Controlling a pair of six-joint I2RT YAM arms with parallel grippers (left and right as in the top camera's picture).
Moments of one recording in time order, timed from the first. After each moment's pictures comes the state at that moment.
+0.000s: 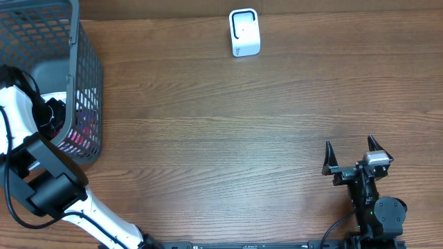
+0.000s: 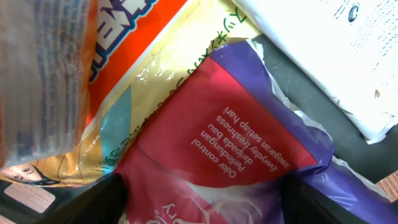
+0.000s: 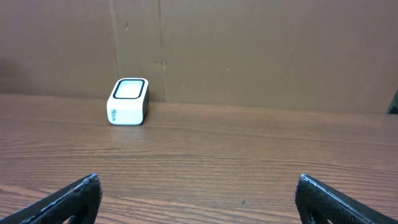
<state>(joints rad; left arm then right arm) 0.65 2.11 1.78 -1.16 -0.04 -0.23 0.01 0.01 0.02 -0.03 -0.09 -0.01</state>
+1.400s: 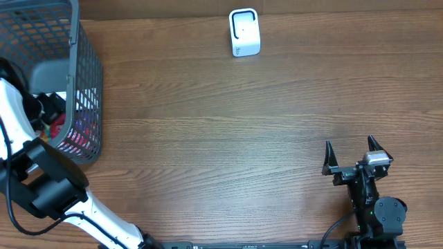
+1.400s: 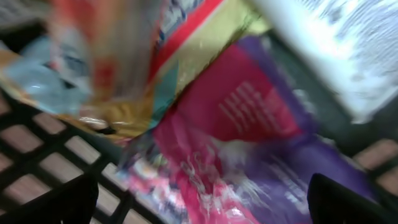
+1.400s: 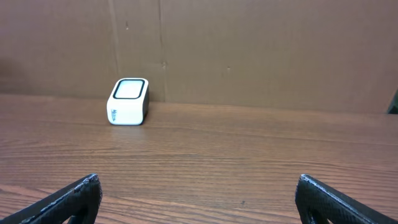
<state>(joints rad) 0.65 2.09 1.90 -1.30 -0.08 -0.26 0.01 0.01 0.02 -0.03 -0.09 -0.01</state>
